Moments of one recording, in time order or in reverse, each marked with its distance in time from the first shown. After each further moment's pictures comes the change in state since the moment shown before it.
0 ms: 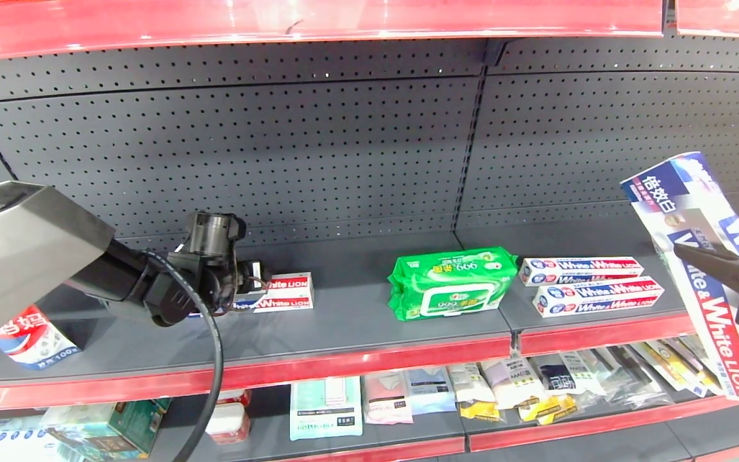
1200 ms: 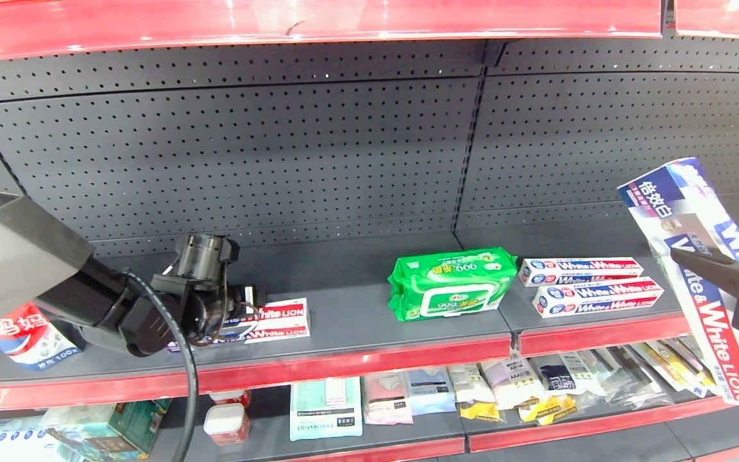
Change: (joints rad) left arm -0.018 -0.069 0.191 -0.008 -0.002 -0.038; right arm 0.000 0.006 0.009 0.000 0.001 0.005
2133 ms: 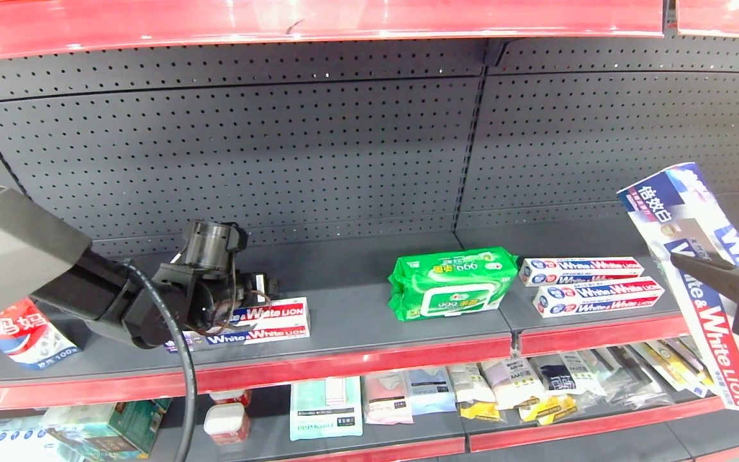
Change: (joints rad) left arm -0.044 -0.038 -0.060 0.010 -0.025 -0.011; right arm -0.001 -0.008 0.015 0.000 0.000 0.001
